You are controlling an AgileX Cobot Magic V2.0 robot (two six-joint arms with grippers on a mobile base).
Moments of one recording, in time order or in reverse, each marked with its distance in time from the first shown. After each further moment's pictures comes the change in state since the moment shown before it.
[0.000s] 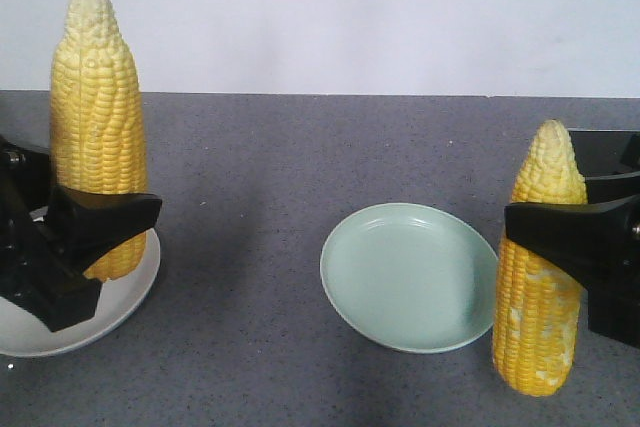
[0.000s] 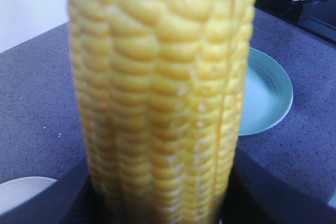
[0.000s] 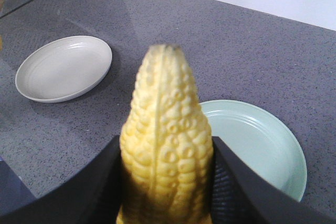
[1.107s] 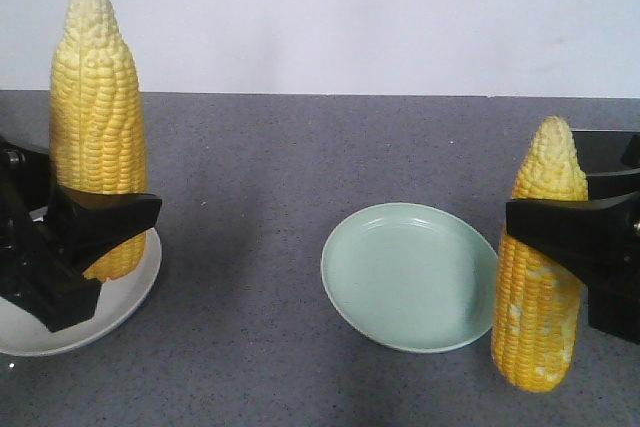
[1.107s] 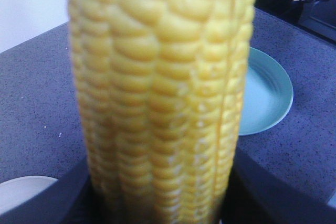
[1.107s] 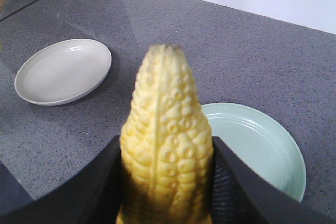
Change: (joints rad) left arm 0.000 0.000 0.000 0.000 0.000 0.000; right arm 0.000 0.000 0.000 0.000 -0.010 0.000
